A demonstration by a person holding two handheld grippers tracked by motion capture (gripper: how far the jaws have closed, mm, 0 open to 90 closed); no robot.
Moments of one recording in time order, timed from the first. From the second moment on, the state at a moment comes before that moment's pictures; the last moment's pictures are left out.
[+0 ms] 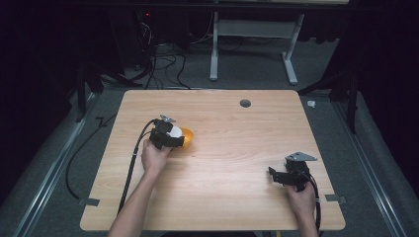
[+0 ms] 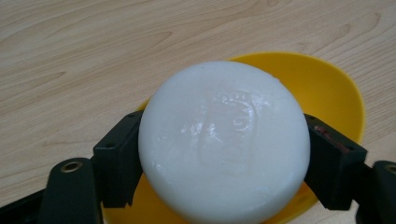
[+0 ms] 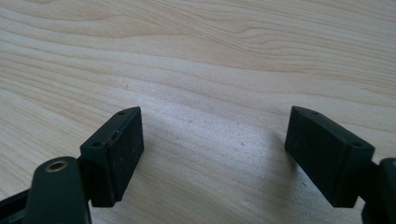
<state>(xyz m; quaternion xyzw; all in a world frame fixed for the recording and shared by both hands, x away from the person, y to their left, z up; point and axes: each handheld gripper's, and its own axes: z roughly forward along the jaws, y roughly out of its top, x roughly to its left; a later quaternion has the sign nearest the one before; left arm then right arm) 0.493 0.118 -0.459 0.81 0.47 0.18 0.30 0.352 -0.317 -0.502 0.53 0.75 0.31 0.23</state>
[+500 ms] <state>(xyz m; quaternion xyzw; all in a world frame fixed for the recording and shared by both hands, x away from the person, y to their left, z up) 0.490 0.120 -0.447 0.80 0.47 0.19 0.33 0.352 -0.317 -0.502 0.53 0.75 0.31 0.23</state>
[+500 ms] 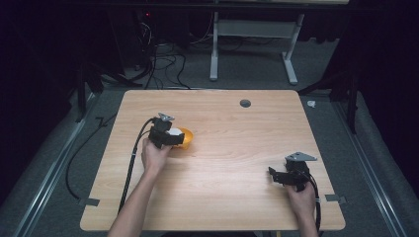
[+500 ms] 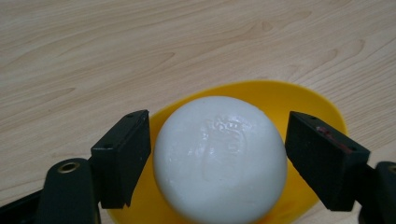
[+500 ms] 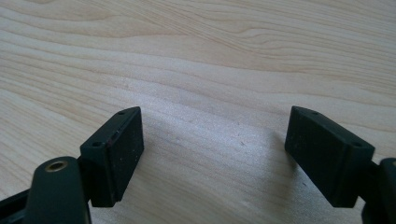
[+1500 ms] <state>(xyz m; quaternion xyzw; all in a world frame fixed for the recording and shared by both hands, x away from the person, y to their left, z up) 0.466 0.129 -0.423 0.81 0.44 0.20 0.34 0.352 -0.317 -0.502 0.53 0.75 0.31 0.23</state>
